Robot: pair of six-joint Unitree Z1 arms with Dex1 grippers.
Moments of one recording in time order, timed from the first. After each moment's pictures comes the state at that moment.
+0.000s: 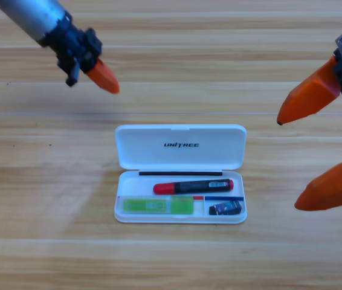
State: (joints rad) arm 0 -0.26 2.23 -1.87 0.97 -0.56 1.07; arm 1 0.94 1.50 -1.48 0.96 0.34 -0.50
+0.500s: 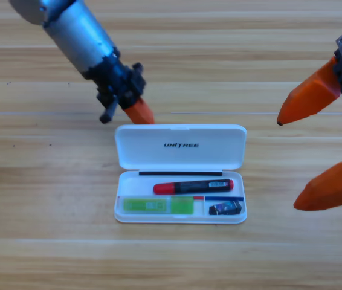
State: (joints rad) arm 0 -0.46 2.24 -1.83 0.97 -0.51 1.12; arm 1 0.94 1.50 -1.48 0.96 0.34 -0.49
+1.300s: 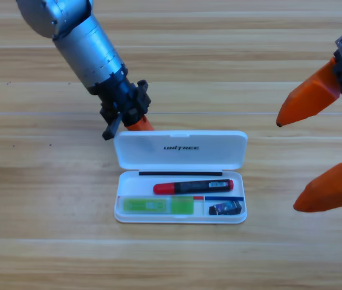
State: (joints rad) arm 0 -0.50 2.24 -1.78 0.97 -0.47 1.09; arm 1 0.94 1.50 -1.48 0.96 0.35 -0.48
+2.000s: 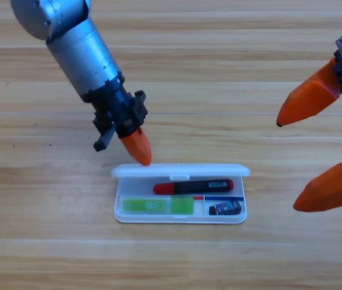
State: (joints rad) arm 0 -0.54 2.19 -1.72 1.02 -0.47 1.09; arm 1 0.94 1.50 -1.48 0.96 0.35 -0.48
